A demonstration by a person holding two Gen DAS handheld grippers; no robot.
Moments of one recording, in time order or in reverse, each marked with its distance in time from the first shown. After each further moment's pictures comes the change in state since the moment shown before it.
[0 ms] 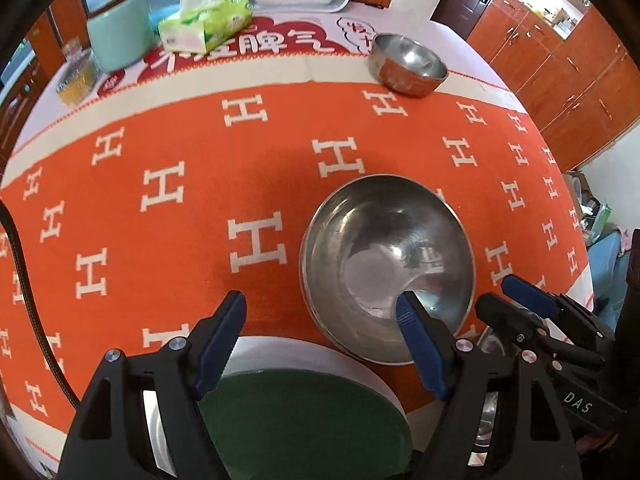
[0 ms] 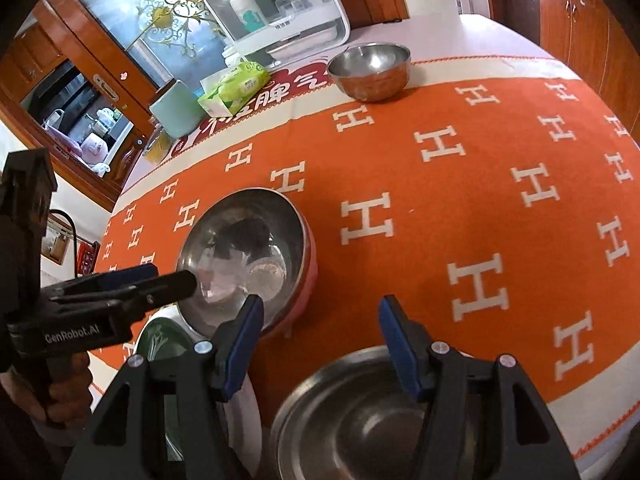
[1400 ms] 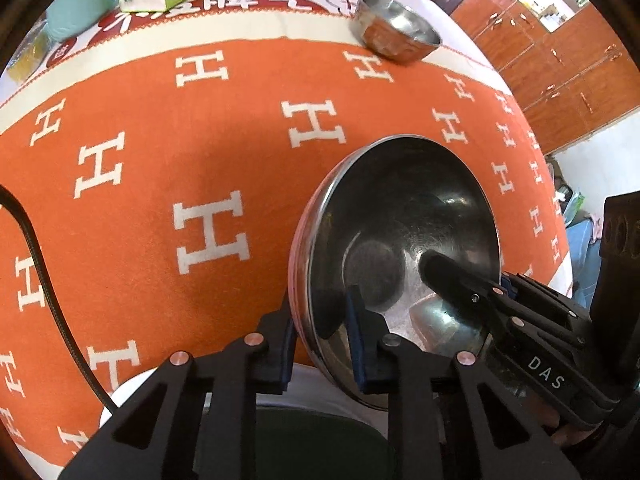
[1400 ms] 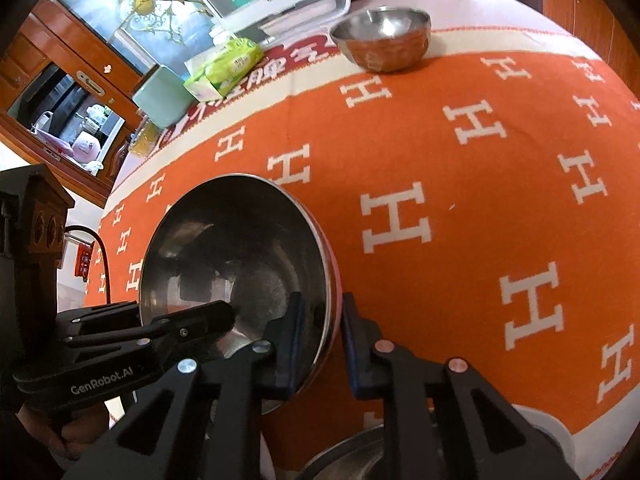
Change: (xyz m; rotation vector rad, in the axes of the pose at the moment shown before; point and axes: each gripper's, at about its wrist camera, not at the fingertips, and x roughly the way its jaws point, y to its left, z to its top) left arm 0.039 0.003 0.007 0.001 0.093 -0.144; right arm 0.041 0.010 0.016 0.016 0.039 0.007
